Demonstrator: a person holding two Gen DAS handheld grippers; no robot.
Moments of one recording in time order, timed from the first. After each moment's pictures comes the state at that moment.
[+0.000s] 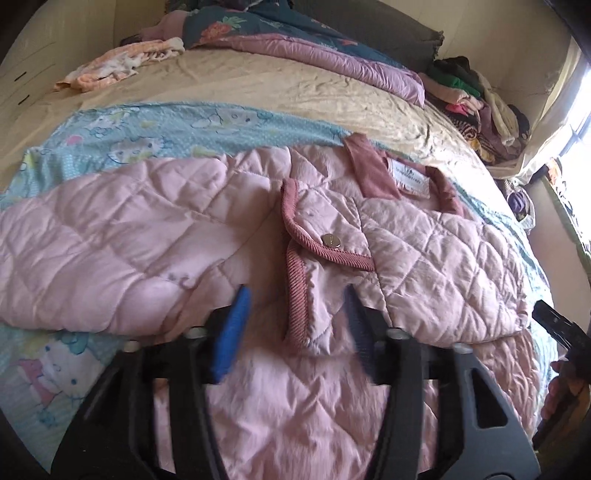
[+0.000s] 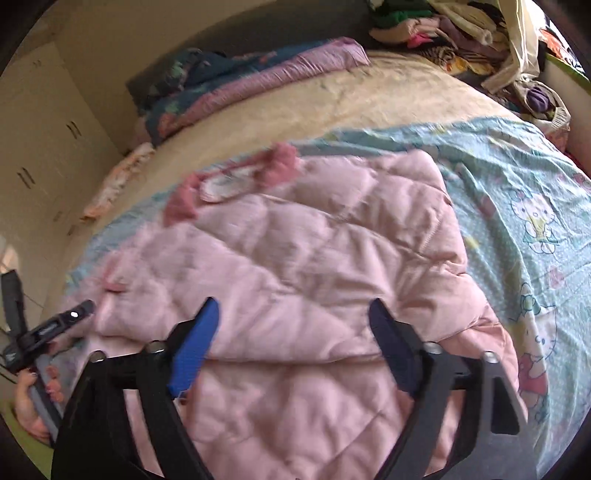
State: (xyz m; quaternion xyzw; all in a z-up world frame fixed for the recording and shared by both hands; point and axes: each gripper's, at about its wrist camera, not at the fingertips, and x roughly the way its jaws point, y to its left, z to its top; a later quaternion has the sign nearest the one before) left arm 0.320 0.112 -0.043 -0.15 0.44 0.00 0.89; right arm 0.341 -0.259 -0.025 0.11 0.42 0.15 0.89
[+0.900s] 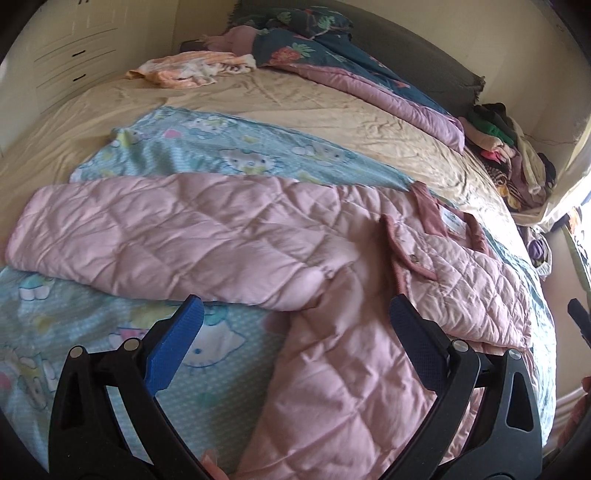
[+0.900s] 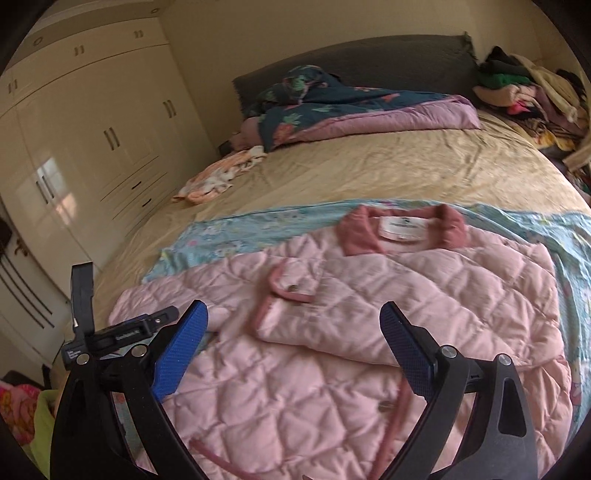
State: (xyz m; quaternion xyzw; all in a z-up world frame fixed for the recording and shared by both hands) left arm 0.243 0.206 -0.014 -0.19 0.40 0.09 0.89; right arm 0.279 -0.092 0.066 0.04 0.35 0.30 0.89
